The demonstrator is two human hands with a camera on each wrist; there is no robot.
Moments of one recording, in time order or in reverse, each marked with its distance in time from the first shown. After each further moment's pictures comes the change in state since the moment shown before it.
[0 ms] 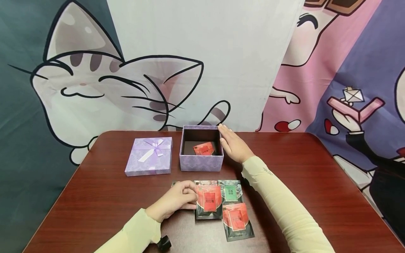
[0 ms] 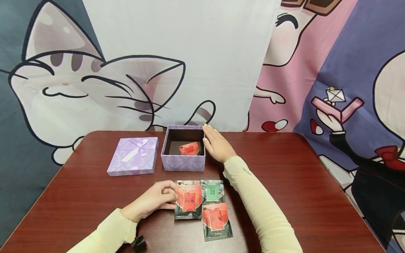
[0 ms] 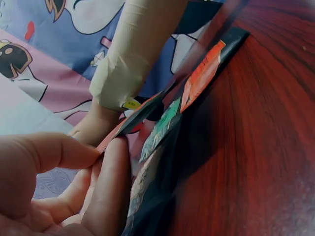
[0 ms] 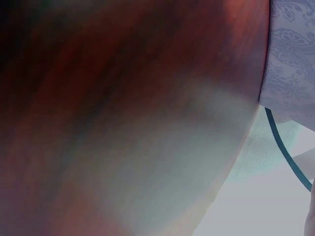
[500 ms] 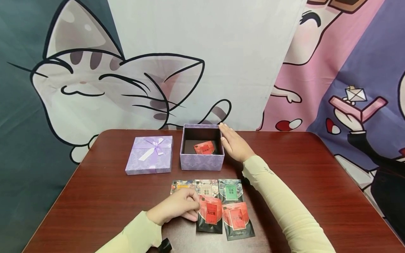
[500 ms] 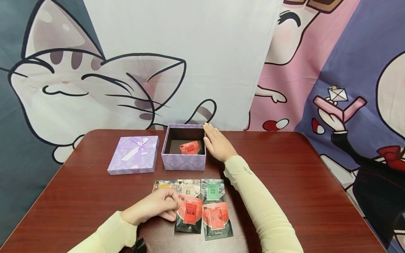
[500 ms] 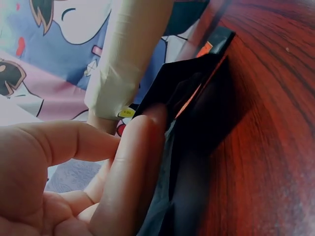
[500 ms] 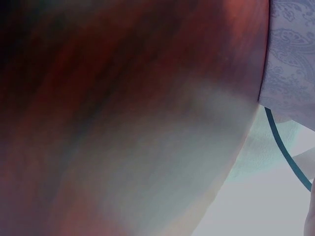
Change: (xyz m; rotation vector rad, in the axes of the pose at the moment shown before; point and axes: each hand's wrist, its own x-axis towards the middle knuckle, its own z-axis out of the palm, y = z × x) left_hand -0.012 0.002 0.011 0.125 -0.061 -0.082; right_hand 0.001 0.001 -0.001 -0.001 -0.017 0.011
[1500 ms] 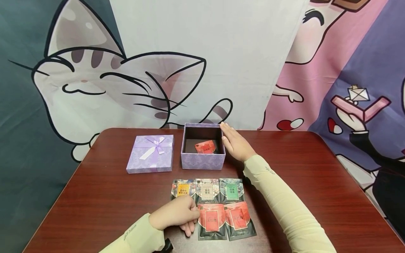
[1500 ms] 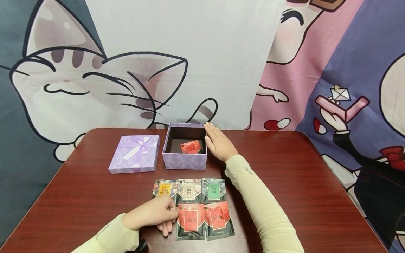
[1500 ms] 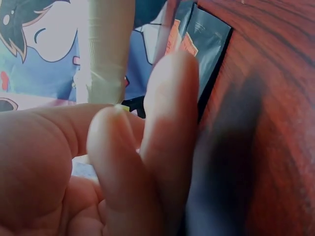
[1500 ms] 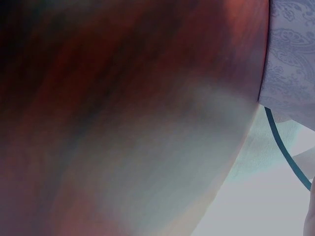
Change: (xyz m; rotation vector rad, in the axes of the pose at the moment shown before) left_hand -0.014 0.005 0.007 0.362 -0.072 -0.035; right_hand 0.000 0.000 0.001 0.003 -0.007 0.018
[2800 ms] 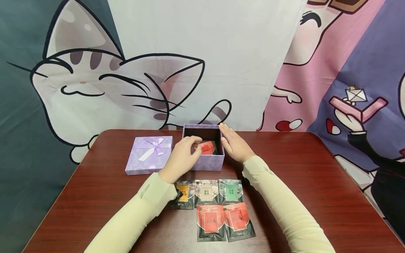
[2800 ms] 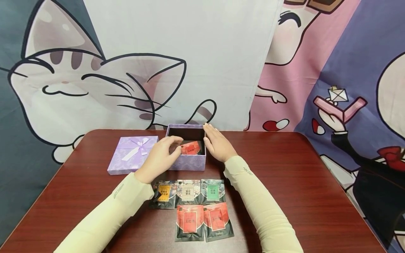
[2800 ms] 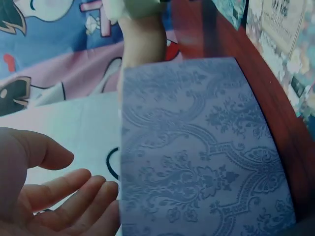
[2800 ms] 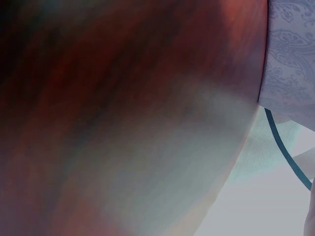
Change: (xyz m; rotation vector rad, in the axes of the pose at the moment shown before) left_hand 0.064 0.068 -0.073 0.392 0.709 0.370; right_hand 0.000 0.000 0.001 0.002 0.006 -0.006
